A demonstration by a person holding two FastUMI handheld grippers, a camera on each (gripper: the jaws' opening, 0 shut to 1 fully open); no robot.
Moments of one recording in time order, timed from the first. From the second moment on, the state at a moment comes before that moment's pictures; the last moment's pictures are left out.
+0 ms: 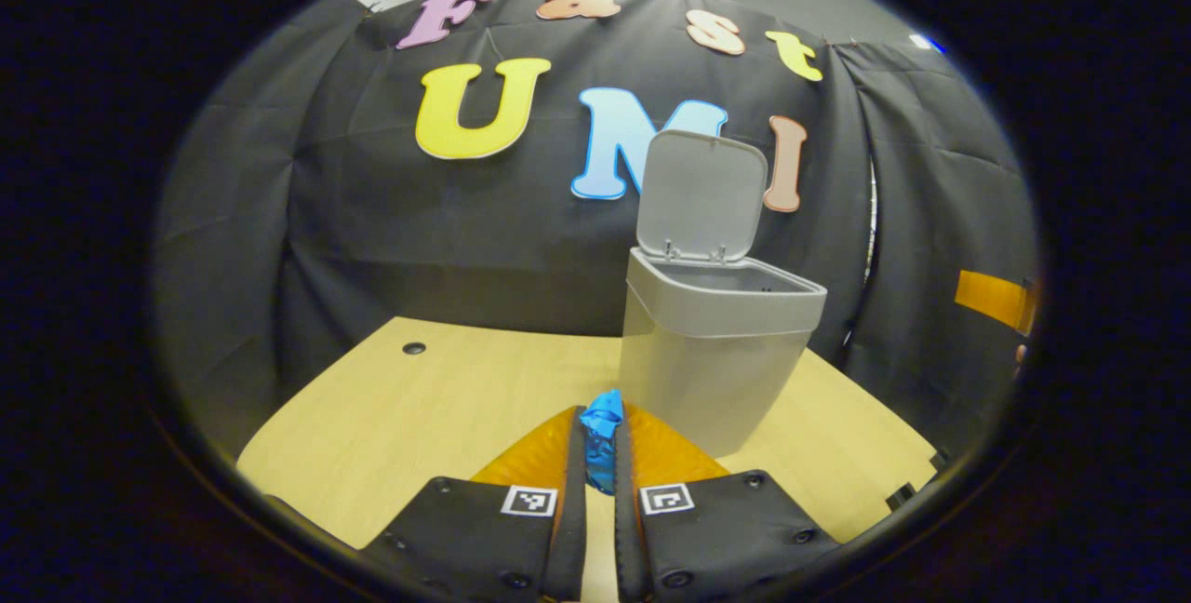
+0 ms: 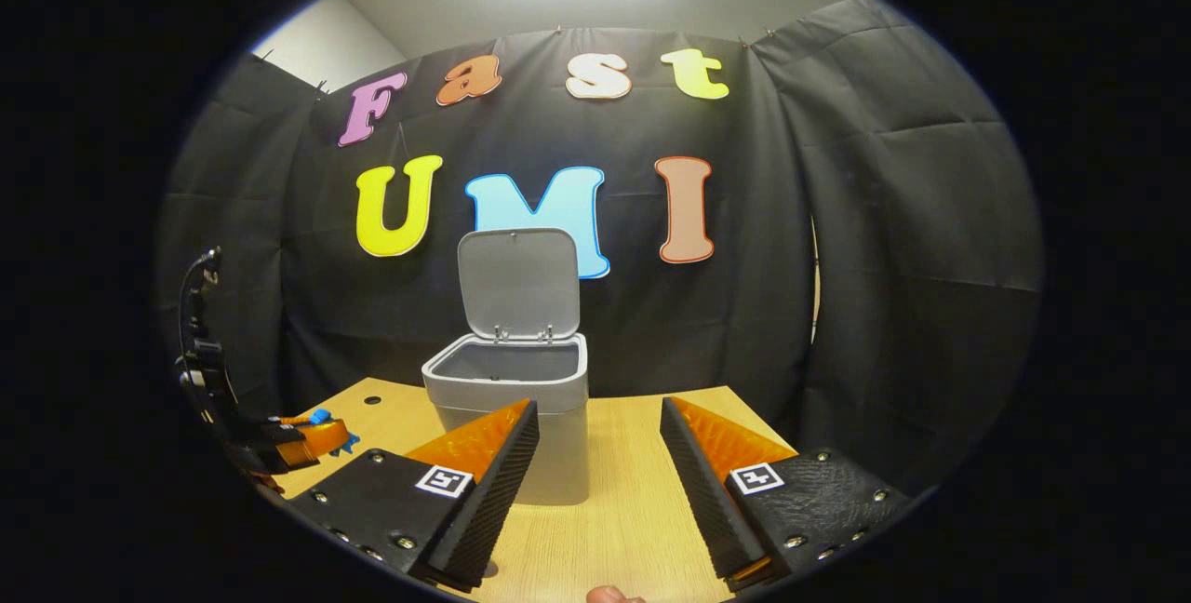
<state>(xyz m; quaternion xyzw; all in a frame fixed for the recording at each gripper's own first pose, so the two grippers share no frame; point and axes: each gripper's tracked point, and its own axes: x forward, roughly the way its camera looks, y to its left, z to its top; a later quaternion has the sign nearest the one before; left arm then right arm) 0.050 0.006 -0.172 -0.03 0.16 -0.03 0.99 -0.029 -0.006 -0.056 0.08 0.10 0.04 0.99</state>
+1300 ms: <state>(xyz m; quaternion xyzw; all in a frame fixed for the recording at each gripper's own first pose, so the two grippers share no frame) 0.173 -0.078 -0.049 -0.02 0.00 -0.14 0.99 -0.043 -0.035 -0.071 0.08 0.12 -0.03 0.99</state>
